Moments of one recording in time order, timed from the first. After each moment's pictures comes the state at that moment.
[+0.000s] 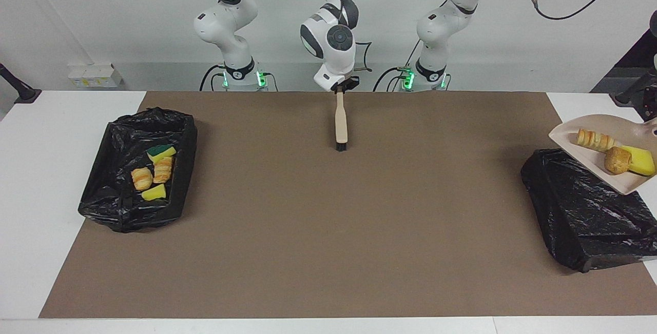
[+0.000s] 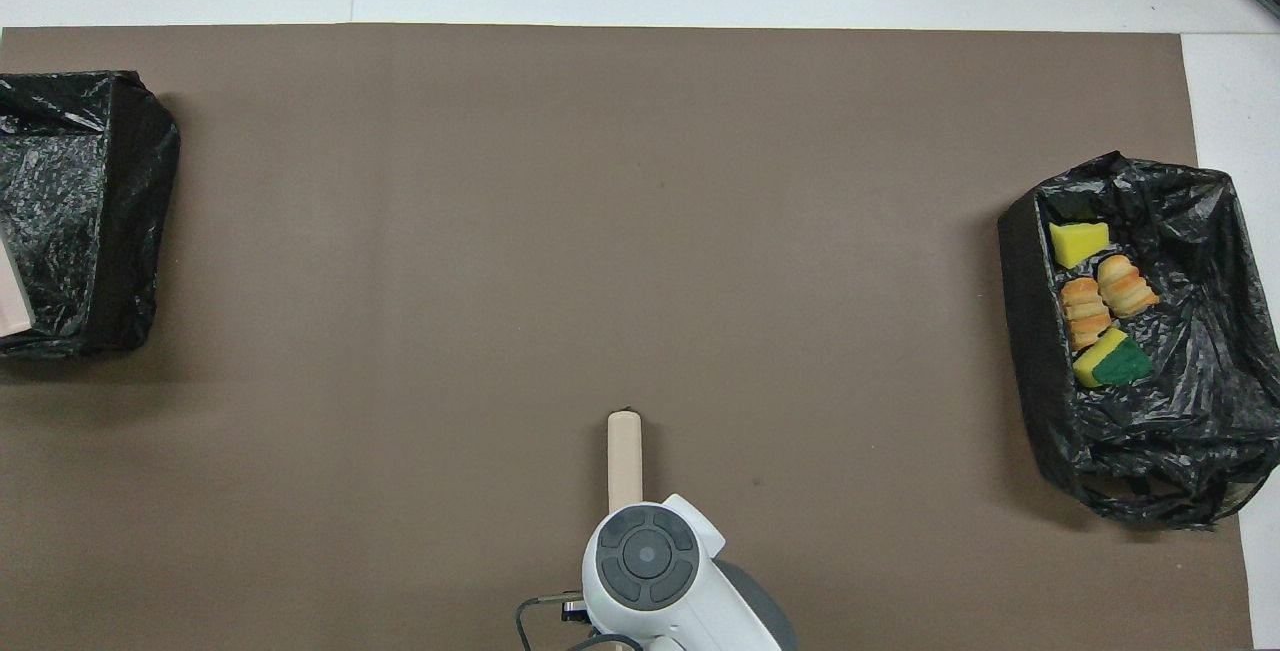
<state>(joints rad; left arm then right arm) 0.54 0.26 -0.01 -1.49 0.14 1.91 1.78 0.85 0.01 0.05 -2.28 0.37 2.05 0.70</state>
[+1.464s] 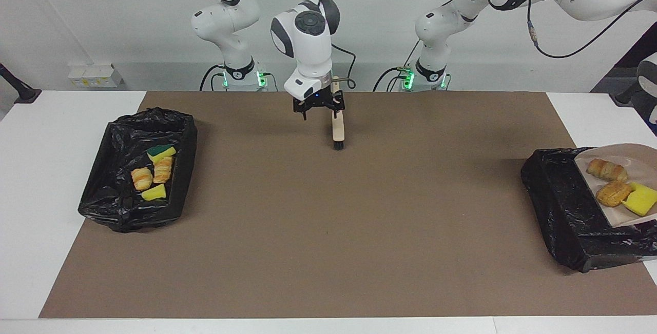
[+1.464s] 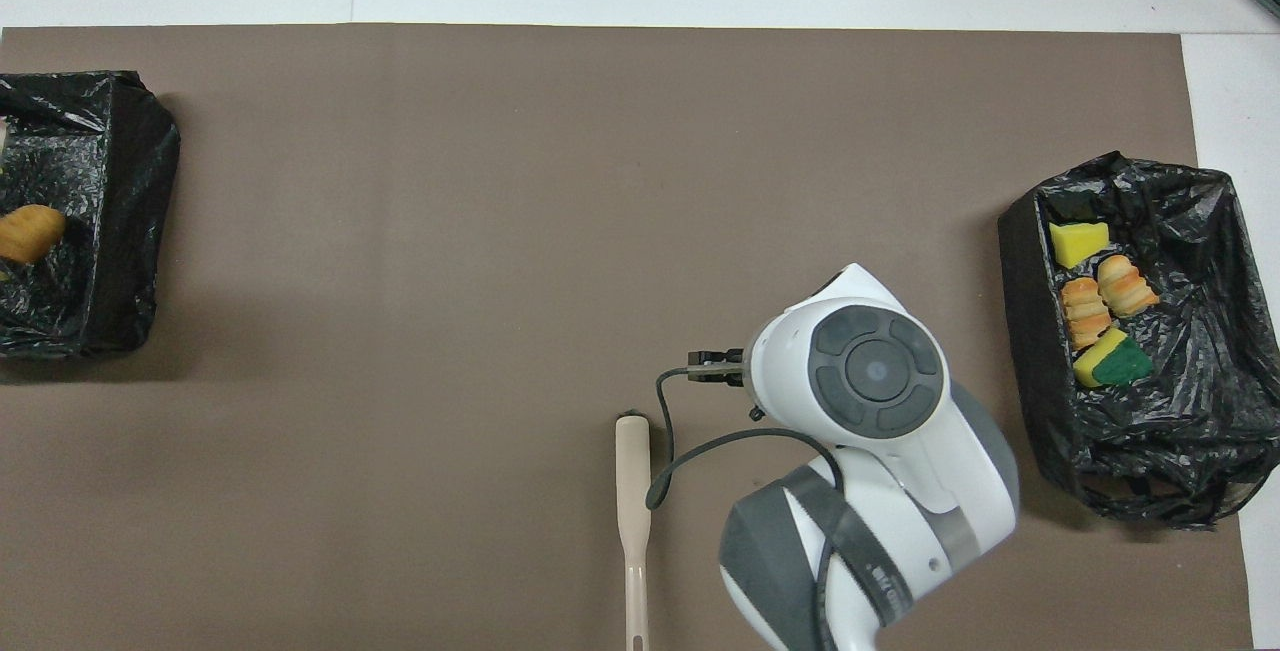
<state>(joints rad) 0.39 0.49 -0.05 -1.26 0.76 2.04 1.81 0.45 -0.01 0.03 -2.05 -0.06 2.08 0.59</state>
